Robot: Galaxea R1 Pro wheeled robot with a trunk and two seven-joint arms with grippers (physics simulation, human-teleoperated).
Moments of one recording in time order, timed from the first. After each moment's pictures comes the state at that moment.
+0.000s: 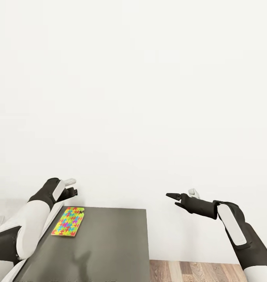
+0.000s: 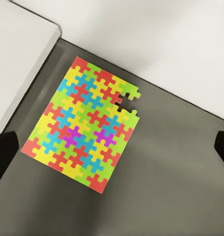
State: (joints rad) left arm -1.00 0.14 0.31 -0.40 0.07 0.75 0.21; right arm -0.47 -0.20 -0.08 -1.24 -0.81 1.04 0.36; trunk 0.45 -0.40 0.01
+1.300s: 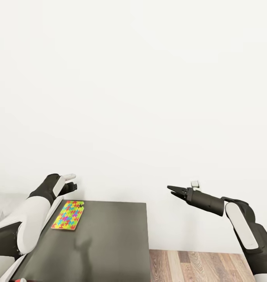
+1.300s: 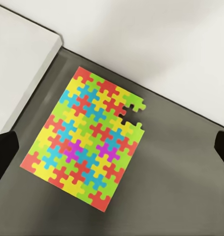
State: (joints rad) left arm -1.03 0.14 0.30 -0.40 0.05 0.71 0.21; right arm -0.43 -0.25 -0.08 -1.40 -0.81 1.04 0.68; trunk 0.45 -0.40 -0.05
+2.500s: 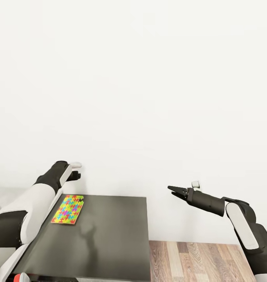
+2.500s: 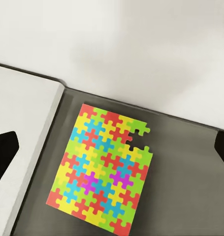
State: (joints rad) left arm -1.13 0.13 0.06 -0.40 0.05 0.75 0.22; right arm -0.43 -0.25 -0.09 -1.40 -0.81 1.04 0.69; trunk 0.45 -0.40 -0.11
